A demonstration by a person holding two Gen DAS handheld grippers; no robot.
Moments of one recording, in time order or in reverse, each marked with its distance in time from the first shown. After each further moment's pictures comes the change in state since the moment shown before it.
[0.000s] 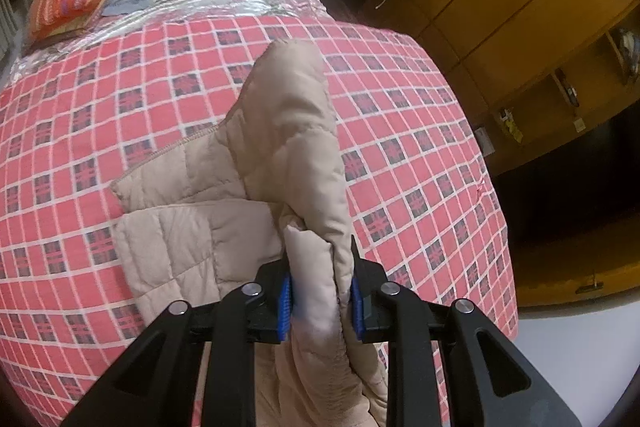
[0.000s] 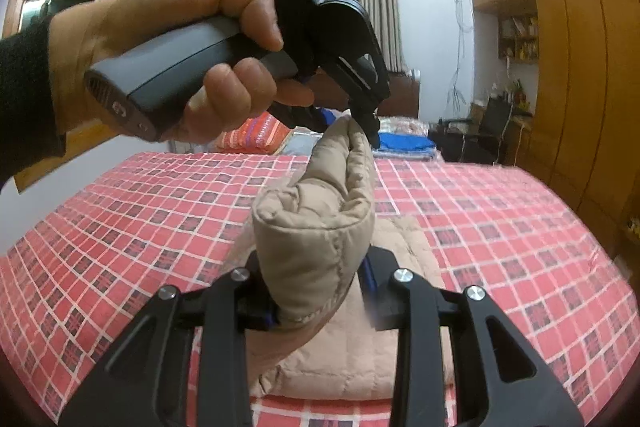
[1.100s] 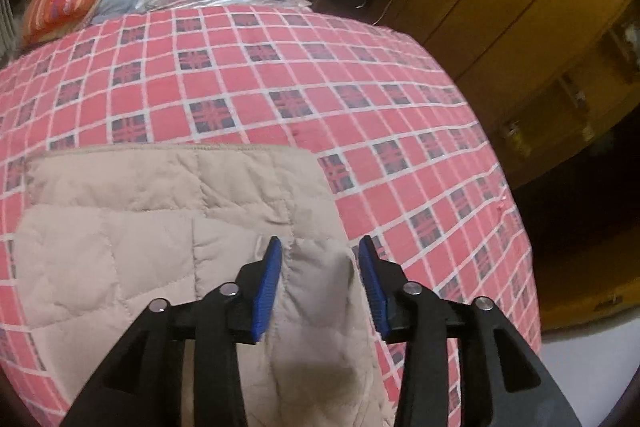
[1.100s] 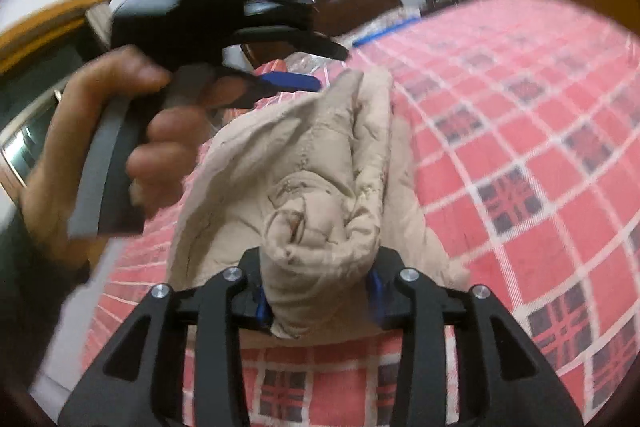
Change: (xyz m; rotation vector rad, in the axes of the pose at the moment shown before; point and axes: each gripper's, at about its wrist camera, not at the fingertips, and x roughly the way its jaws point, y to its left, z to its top) left arm 0.102 -0.029 -0.021 0.003 -0.141 -0.040; right arm 0.050 -0.139 -0.090 0.529 0.244 0.247
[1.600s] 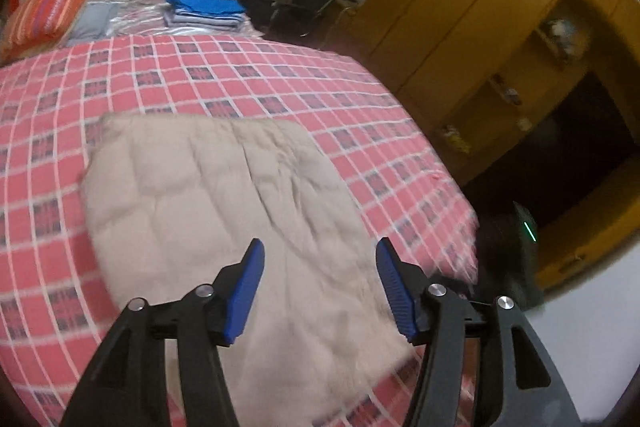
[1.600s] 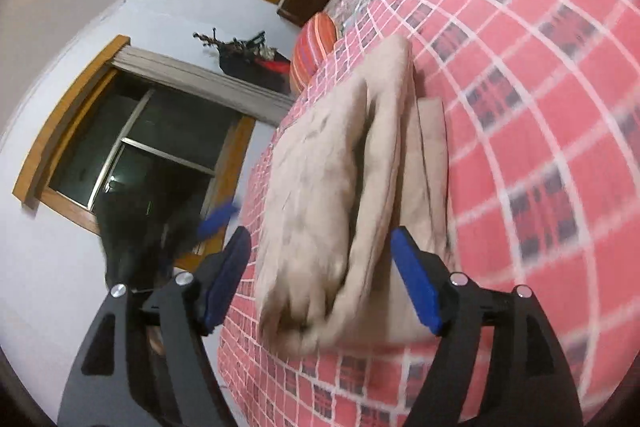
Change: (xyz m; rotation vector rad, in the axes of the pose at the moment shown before) left arm -0.115 0.048 -0.101 0.088 -0.115 -0.216; right arm 0.019 -0.053 0.079 0.253 0.272 0.358
